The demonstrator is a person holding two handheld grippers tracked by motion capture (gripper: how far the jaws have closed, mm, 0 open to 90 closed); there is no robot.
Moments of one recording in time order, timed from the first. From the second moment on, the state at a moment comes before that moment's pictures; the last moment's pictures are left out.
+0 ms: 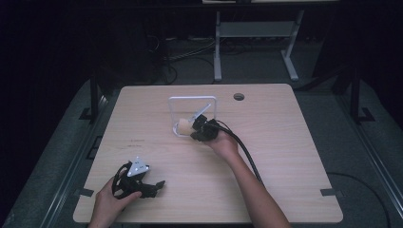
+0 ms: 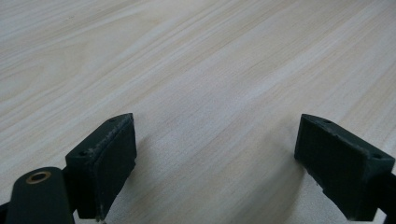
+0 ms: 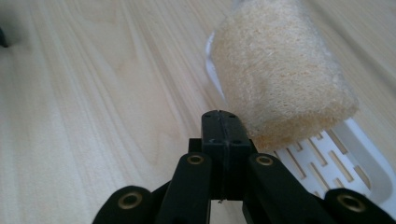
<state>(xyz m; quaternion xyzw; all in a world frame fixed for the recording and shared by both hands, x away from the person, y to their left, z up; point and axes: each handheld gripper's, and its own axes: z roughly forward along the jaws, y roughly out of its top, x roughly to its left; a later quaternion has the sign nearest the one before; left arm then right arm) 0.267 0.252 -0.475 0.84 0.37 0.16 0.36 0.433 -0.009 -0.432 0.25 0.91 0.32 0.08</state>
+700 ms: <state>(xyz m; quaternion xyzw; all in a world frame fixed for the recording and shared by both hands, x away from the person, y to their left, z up) 0.267 0.252 -0.475 0.84 0.37 0.16 0.36 0.430 -0.030 -0.435 0.26 0.91 0.32 0.09</state>
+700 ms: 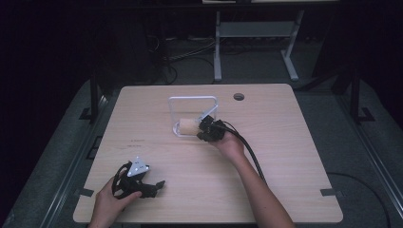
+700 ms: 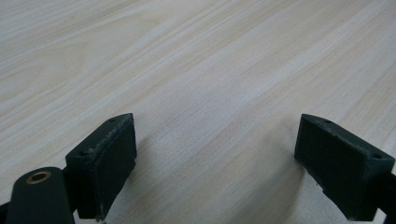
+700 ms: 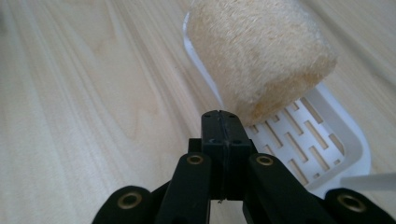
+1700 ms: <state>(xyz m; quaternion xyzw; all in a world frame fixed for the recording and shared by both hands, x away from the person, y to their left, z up) 0.267 0.253 -0.475 0.84 0.37 0.16 0.35 0.361 -0.125 -0.432 0.34 0.87 0.34 0.14</state>
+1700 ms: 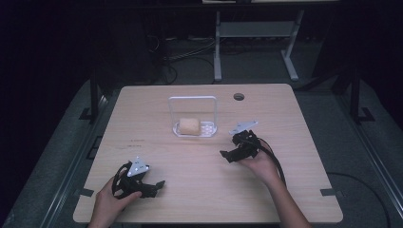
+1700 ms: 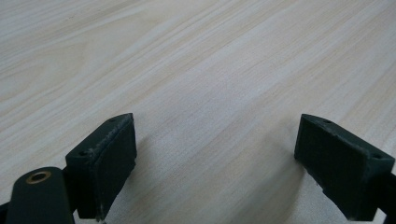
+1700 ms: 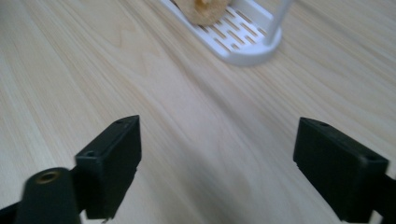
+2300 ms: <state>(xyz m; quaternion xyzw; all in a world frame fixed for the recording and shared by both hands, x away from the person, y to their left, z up) 0.267 0.253 -0.475 0.84 0.37 0.16 0.36 0.302 -0.191 -0.448 0.38 0.85 0.35 0.14</state>
